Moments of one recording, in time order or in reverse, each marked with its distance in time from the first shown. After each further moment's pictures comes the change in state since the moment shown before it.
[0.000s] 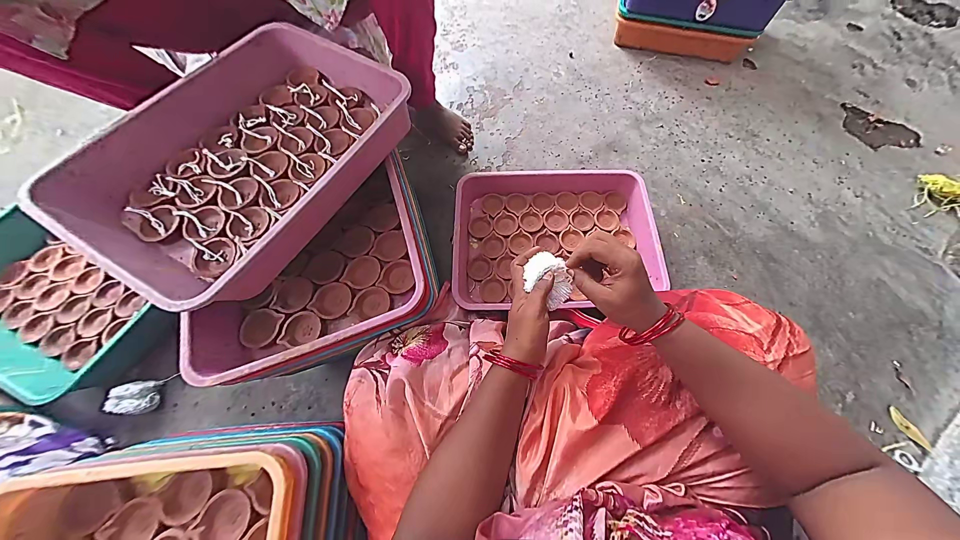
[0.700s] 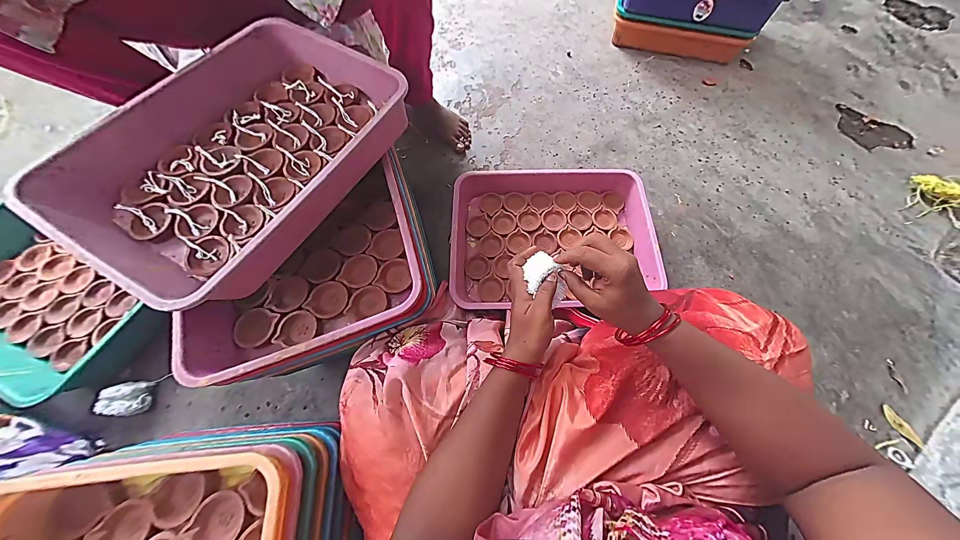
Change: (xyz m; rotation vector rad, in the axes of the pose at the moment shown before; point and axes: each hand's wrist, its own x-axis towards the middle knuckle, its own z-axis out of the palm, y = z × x) left_hand -0.002 -0.002 0.001 0.212 -0.011 0.148; right_hand -0.002 0.001 0.003 -0.216 -0.009 -0.116
